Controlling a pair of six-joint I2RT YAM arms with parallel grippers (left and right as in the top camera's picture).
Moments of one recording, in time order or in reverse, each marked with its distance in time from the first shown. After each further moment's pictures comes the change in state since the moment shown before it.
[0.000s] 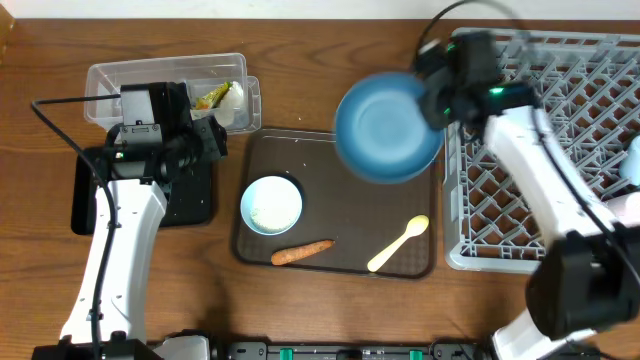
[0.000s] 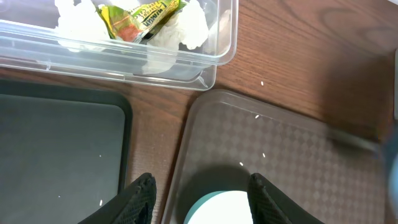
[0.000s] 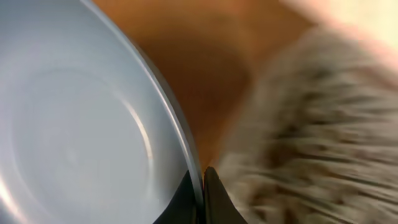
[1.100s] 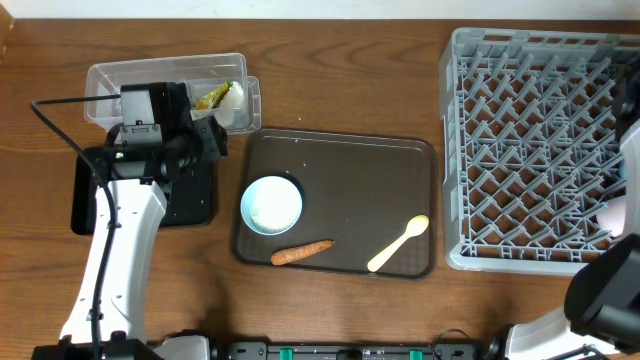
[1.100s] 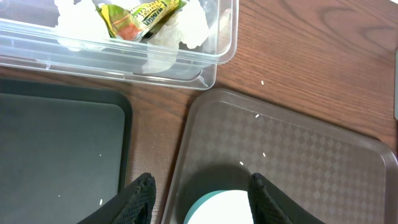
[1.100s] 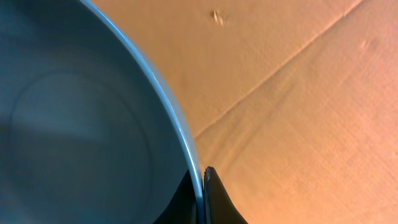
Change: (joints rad) left arm 0.000 0.000 0.000 -0.002 0.000 0.000; right arm -0.551 0.002 0.014 0.599 0.974 -0.123
